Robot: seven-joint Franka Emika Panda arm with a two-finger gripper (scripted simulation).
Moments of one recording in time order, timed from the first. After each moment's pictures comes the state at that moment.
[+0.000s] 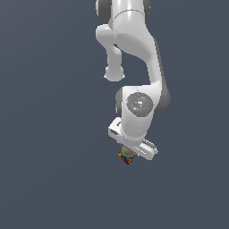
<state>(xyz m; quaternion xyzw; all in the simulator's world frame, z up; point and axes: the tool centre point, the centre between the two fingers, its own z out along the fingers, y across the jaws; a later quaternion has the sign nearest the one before) 0.097 0.064 0.108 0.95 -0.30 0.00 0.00</state>
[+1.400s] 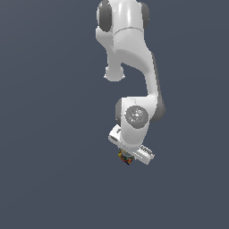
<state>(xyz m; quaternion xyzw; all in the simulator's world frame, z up) 0.097 0.064 0.057 0.95 -0.30 0.00 0.00</state>
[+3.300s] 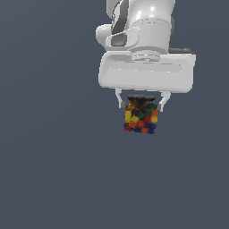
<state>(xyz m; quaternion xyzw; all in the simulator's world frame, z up) 0.116 0.061 0.401 0.93 -0.06 0.36 0.02</state>
